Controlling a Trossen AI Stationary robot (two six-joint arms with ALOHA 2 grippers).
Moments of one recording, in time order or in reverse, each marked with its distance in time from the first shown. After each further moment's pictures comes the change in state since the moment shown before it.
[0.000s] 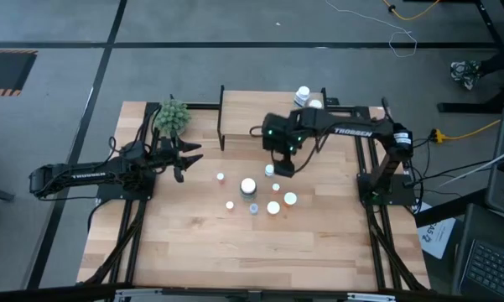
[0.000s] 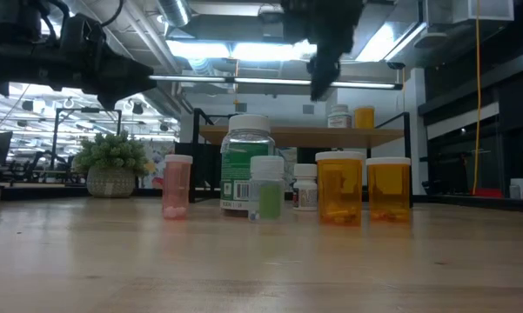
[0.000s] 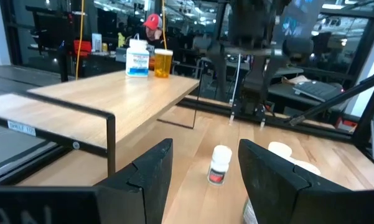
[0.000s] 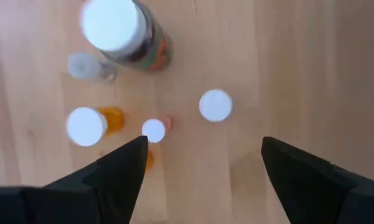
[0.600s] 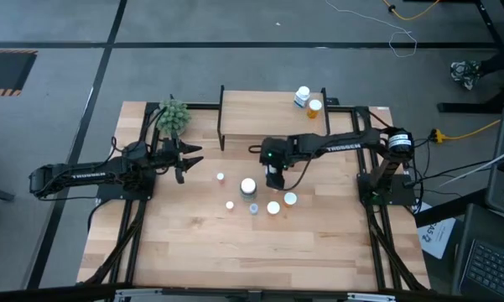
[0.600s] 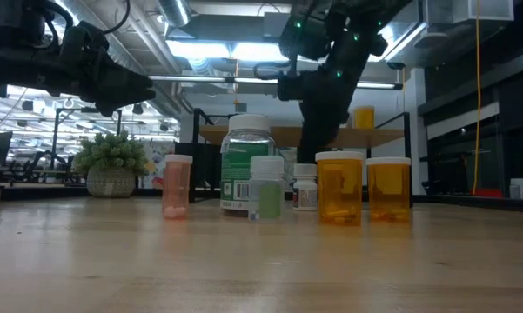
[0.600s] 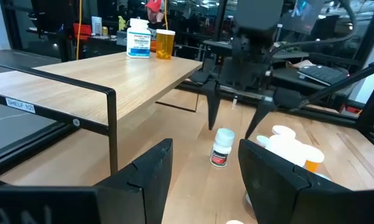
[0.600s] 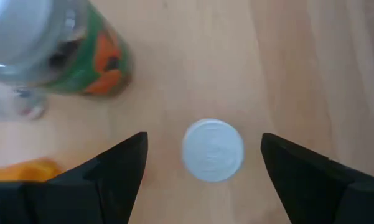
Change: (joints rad) left arm 0.000 0.000 0.000 -0.064 0.000 0.000; right arm 0.050 0.001 -0.438 0.593 0.149 0.103
